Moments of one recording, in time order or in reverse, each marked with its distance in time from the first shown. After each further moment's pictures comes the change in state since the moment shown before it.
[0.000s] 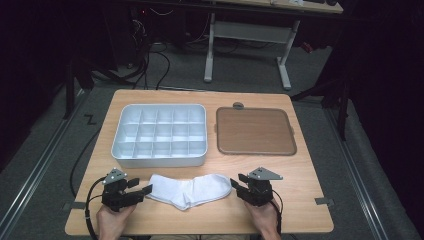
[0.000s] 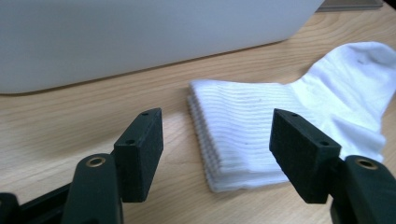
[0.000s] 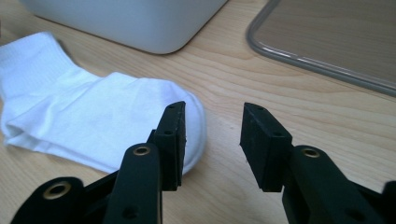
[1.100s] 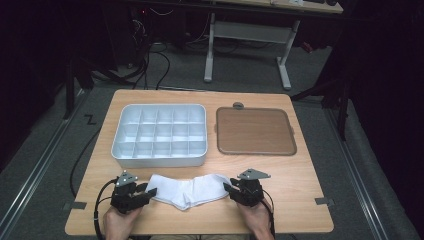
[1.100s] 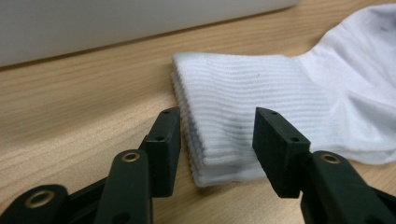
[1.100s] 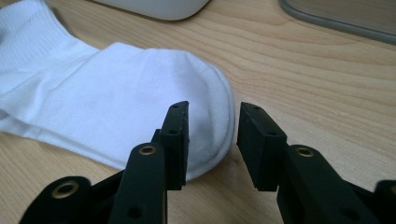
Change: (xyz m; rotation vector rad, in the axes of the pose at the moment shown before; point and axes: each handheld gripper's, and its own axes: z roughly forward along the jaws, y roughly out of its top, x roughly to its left) left arm -0.004 -0.021 0.013 0.054 0.045 0.058; right arm 0.006 -0.009 0.028 0.092 0.038 0.009
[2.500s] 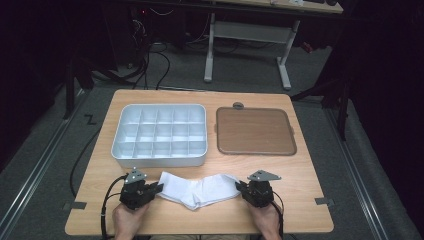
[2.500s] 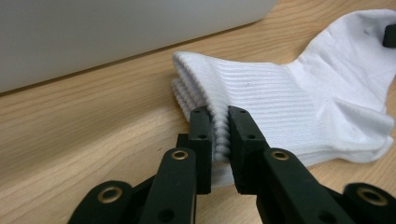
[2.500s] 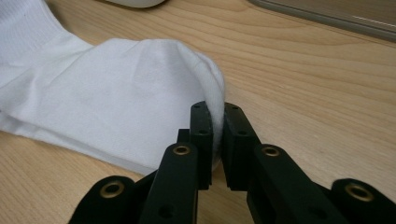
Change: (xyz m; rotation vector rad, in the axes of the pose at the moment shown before) left arm -0.023 -0.002 0.015 0.015 -0.078 0.010; right arm -0.022 -0.011 -0.017 0.002 -0.038 0.004
